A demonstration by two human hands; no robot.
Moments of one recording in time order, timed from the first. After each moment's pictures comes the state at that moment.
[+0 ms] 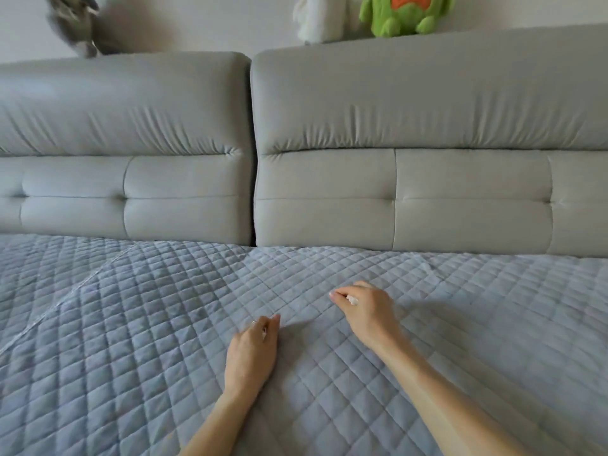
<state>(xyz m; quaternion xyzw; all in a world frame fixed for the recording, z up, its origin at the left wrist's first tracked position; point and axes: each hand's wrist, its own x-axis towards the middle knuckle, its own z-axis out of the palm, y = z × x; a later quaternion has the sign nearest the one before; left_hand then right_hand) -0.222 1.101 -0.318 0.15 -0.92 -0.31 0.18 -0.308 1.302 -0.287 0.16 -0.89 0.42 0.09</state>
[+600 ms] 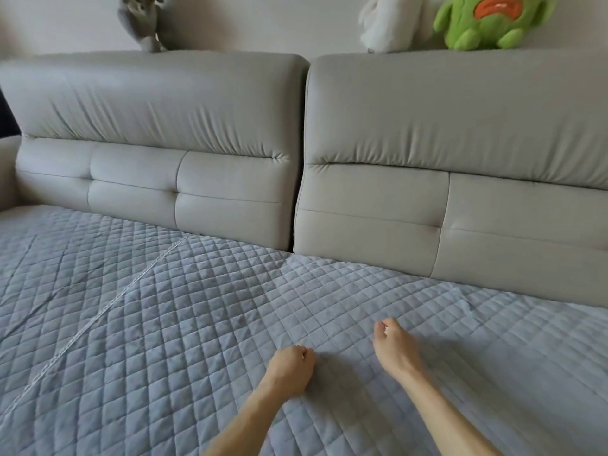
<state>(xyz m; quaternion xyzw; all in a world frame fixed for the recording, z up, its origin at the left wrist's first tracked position) -0.247 1.071 -0.325 0.21 -0.93 -0.30 -0.07 -0.337 1.253 -0.323 0.04 -0.93 0.36 -0.06</state>
